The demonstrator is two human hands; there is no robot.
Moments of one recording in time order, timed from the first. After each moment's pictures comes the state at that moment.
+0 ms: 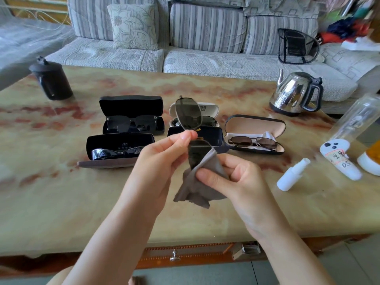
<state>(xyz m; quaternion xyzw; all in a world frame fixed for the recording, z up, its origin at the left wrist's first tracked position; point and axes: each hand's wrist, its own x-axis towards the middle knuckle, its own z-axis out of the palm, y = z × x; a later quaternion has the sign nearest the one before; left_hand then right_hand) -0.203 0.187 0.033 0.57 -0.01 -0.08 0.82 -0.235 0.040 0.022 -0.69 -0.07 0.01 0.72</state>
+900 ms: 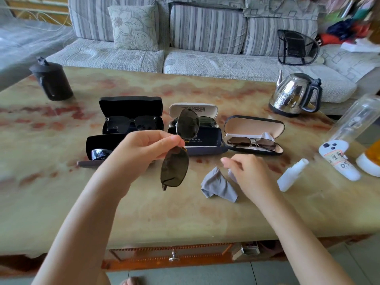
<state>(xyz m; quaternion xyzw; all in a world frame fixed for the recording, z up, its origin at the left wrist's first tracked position) -0.187 0.222 0.040 0.76 -0.08 -0.05 0.64 -0.181 -0.008 -0.014 -0.96 0.04 -0.06 0.27</state>
